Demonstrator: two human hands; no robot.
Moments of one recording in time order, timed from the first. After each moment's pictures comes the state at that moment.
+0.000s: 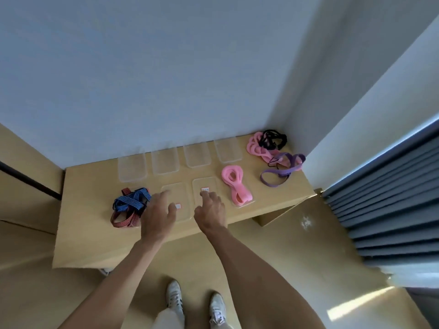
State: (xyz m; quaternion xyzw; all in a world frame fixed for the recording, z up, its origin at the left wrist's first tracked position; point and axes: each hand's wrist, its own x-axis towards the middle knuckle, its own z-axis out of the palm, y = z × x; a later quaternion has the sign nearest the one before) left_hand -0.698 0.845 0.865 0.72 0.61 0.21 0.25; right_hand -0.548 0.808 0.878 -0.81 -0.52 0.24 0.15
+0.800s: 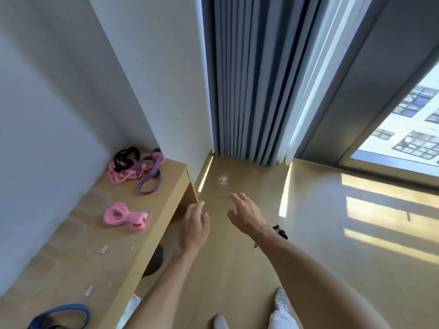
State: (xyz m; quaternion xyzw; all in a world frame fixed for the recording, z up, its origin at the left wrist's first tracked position) left_hand -0.440 0.620 0.891 0.93 0.16 0.09 0.31; right_hand -0.355 0.456 0.919 -0.93 -0.20 0.15 0.25
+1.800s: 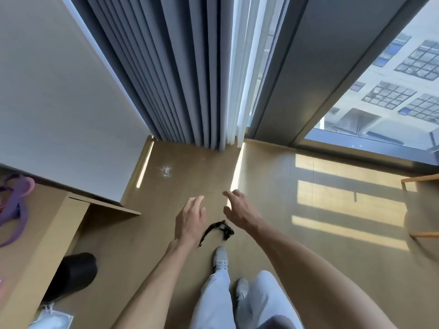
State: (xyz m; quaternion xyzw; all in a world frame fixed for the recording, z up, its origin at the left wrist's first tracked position) left_hand -0.115 0.332 0.790 0.94 0.15 -0.04 0.29; right_hand -0.046 0.168 0.813 -0.93 -0.15 0.26 0.22
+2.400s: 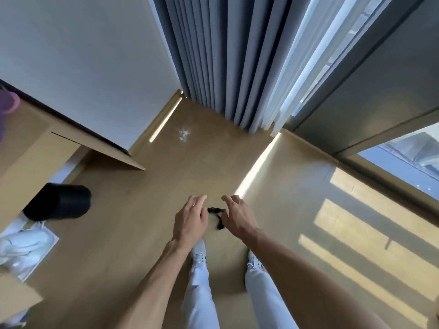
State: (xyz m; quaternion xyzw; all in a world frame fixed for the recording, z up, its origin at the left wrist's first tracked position) left_hand -0.086 0.284 0.648 0.91 0.29 -0.06 0.28; right_hand 0.015 0.151 0.649 -0.88 -0.27 0.34 0.17
